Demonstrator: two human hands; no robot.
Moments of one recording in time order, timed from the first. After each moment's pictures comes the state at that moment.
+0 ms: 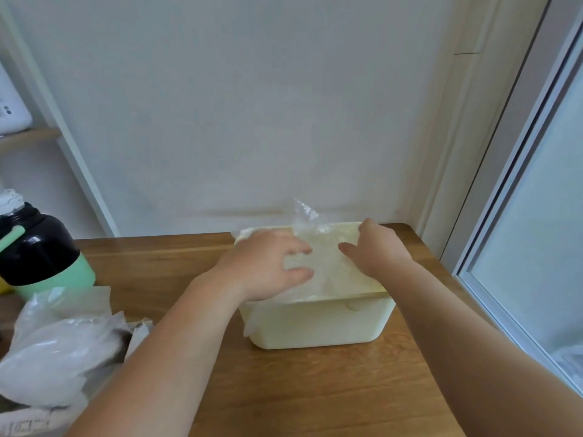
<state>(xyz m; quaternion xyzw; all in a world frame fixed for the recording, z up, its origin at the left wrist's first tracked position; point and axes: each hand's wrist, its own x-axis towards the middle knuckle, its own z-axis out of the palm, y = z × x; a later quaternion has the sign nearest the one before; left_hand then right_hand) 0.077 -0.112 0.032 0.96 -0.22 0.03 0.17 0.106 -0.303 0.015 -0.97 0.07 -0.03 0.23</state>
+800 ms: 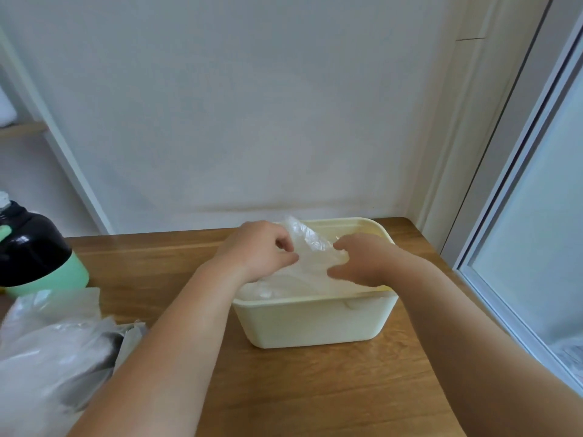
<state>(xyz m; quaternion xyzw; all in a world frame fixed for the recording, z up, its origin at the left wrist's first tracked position) 0.106 -0.113 0.023 0.97 -0.11 0.00 0.22 0.100 -0.304 0.021 -0.98 -0.08 0.12 0.12</state>
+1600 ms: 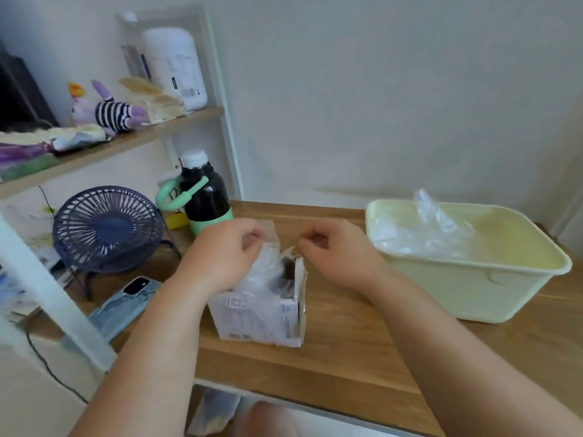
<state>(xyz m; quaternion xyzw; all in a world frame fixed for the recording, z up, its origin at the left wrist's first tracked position) -0.053 0.070 0.032 0.95 0.07 0.12 0.29 0.007 -0.102 0.017 -0.88 -0.27 -0.04 0.39</state>
